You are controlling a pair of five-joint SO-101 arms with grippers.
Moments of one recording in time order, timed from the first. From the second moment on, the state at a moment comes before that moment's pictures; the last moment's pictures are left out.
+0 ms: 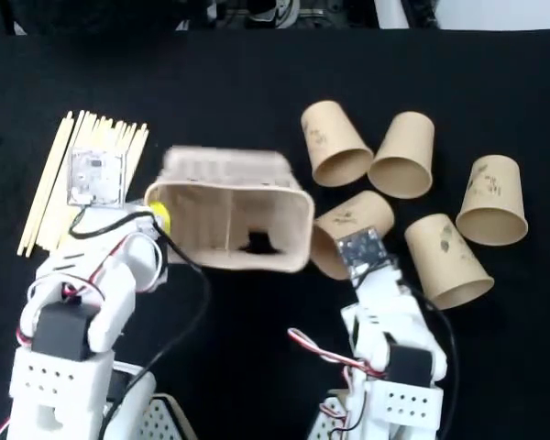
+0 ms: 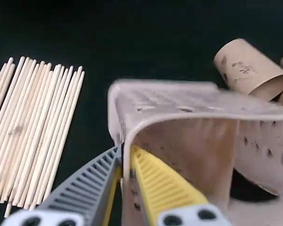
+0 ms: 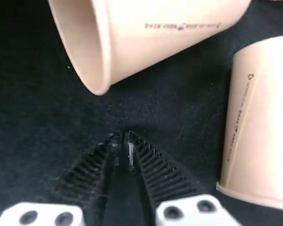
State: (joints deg) left arm 5.6 -70.5 49.9 62.8 5.8; right arm 9.4 -103.1 97.0 73.5 31.8
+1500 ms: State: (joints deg) left arm -38.4 -68.2 44.0 77.5 -10.0; right arm 6.2 -99.5 65.3 85.1 51.0
